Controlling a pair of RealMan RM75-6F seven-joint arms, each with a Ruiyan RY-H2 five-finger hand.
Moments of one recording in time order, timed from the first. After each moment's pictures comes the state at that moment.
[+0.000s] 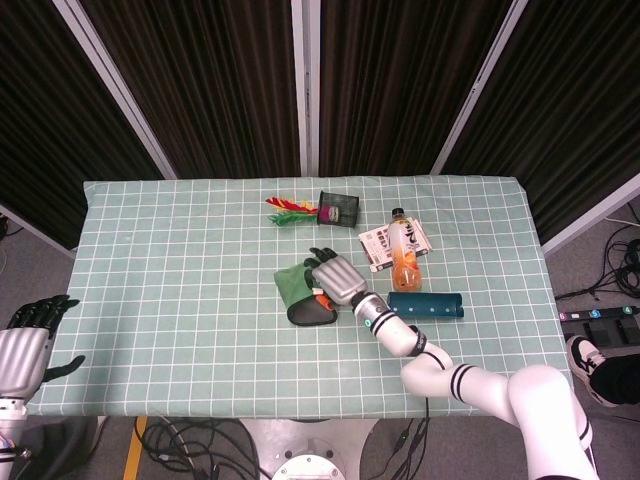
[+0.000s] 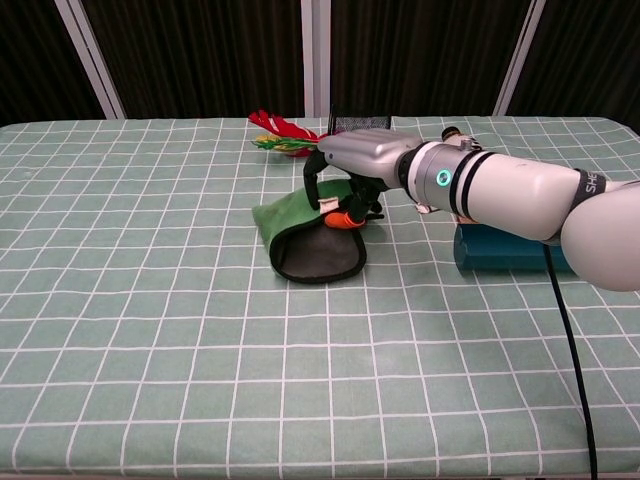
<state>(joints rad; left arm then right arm) -0.07 -1.16 -0.03 -1.55 1.49 1.48 0.03 1.00 -1.85 0.23 -1.00 -1.28 0.67 -0.09</state>
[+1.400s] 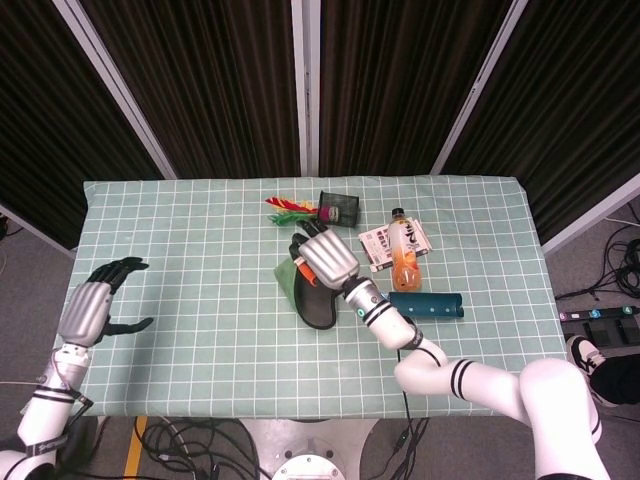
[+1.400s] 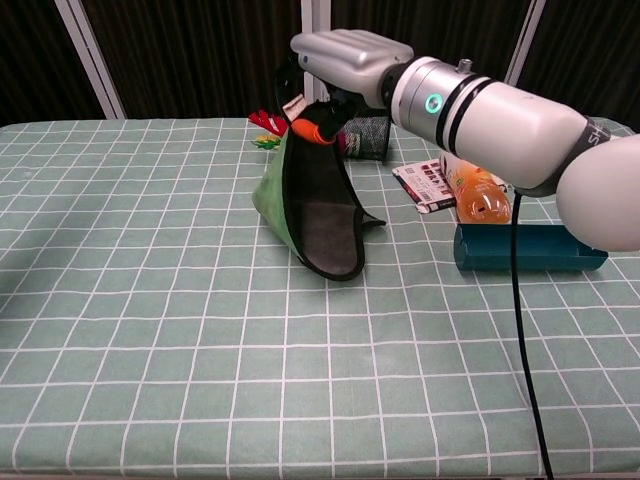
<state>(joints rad) -0.30 -1.26 -0.15 -1.58 1.43 1.25 -0.23 1.03 -1.79 0.31 -1.15 -1.26 0.86 -0.23</state>
